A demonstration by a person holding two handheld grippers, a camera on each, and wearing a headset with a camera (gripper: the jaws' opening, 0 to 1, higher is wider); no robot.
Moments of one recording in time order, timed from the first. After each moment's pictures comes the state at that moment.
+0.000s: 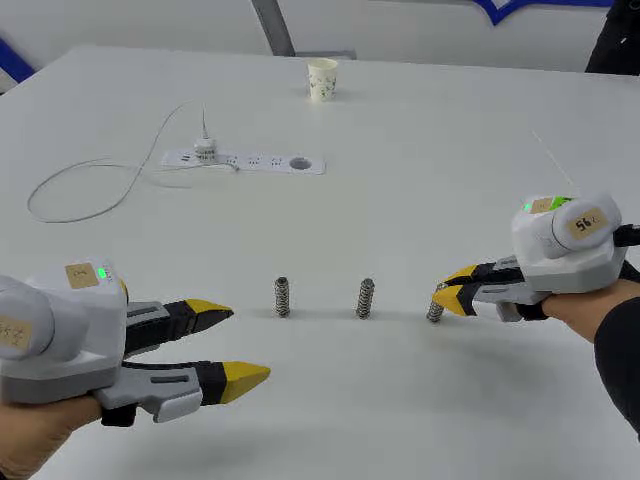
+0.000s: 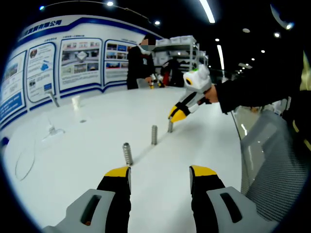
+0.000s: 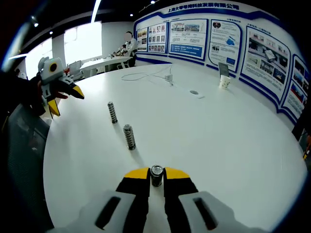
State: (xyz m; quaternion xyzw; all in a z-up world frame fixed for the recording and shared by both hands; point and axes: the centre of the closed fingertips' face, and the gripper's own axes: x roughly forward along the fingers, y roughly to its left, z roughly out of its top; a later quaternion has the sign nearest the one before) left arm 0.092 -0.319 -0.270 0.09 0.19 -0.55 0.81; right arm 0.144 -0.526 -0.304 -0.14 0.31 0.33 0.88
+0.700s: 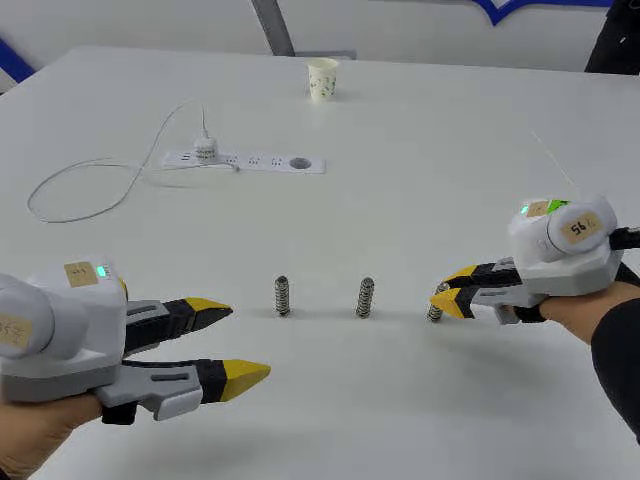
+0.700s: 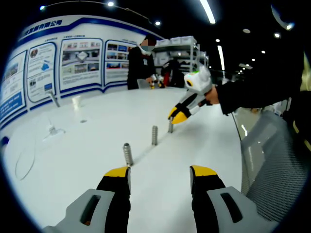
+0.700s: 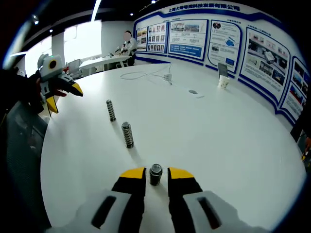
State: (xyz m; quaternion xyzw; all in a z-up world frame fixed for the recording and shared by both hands) left arm 0.092 -0.319 -0.270 0.09 0.19 -0.54 0.81; right arm 0.143 -0.529 -0.307 -0.15 0.31 0.32 0.88
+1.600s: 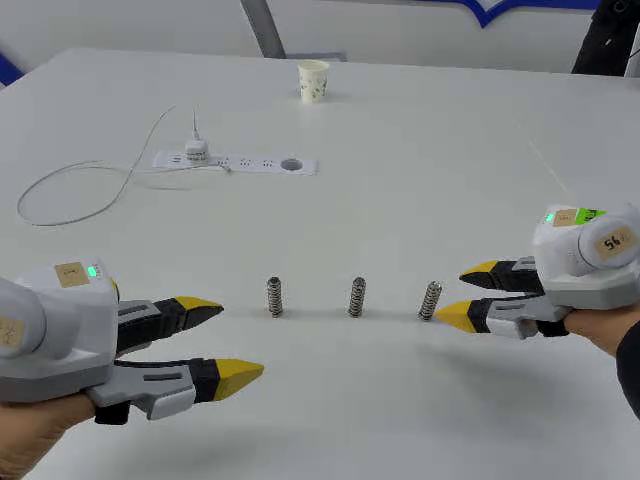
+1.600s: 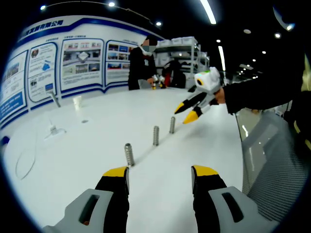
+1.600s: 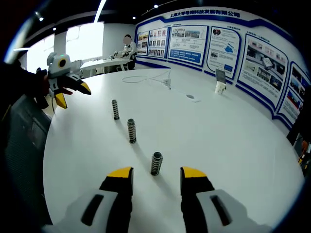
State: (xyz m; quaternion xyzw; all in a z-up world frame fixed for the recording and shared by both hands) left arm 0.095 -0.318 -0.270 0.09 0.18 -0.54 0.82; right arm 0.122 -0.542 -0.294 -0.16 0.28 0.32 0.89
